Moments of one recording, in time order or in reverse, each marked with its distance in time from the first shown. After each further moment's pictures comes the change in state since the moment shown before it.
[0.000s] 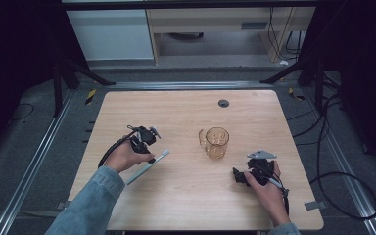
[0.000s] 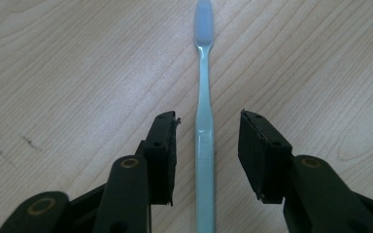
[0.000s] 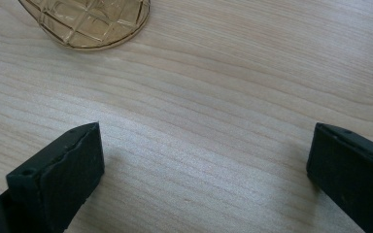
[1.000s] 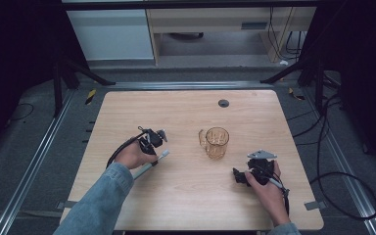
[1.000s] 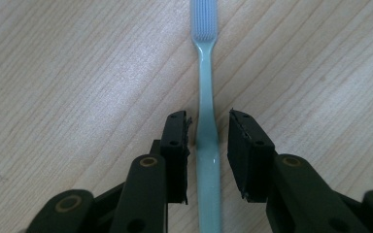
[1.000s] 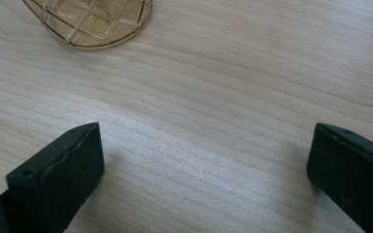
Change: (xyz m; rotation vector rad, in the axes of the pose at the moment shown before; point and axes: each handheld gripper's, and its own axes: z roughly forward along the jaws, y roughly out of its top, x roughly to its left) left arm 0.004 0.015 0.030 0.109 -0.013 0.023; right arm -0.001 0.000 0.000 0.000 0.010 -0.009
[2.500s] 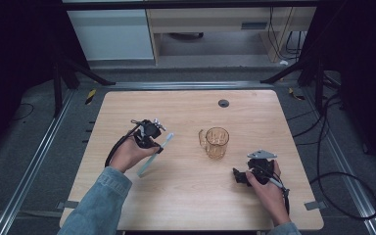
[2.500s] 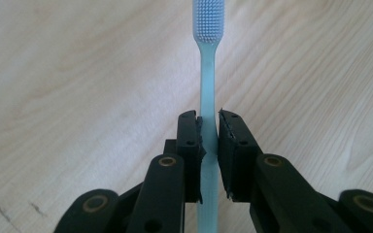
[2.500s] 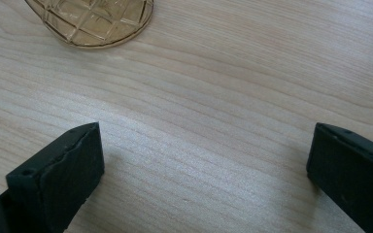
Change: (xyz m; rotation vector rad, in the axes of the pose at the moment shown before) left arm -0.006 -0.006 -0.050 -0.358 0.002 0.002; right arm -0.001 0.000 0.000 0.000 0.005 -0.006
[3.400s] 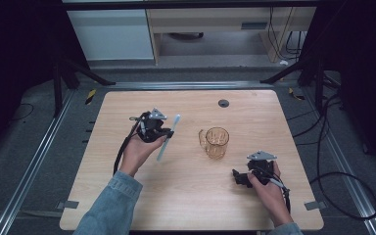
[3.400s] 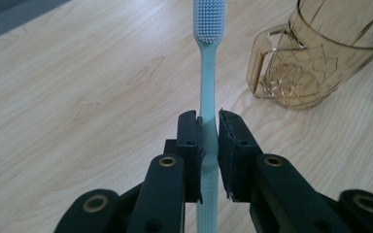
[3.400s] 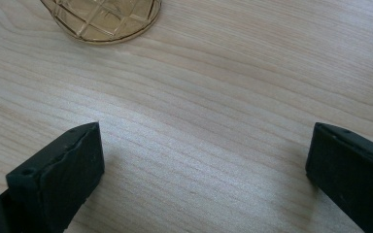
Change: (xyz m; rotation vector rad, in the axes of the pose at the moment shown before) left arm -0.007 0.016 -0.005 -0.352 0.045 -0.058; right arm 0.003 -0.002 -0.002 0.001 0.009 -0.009
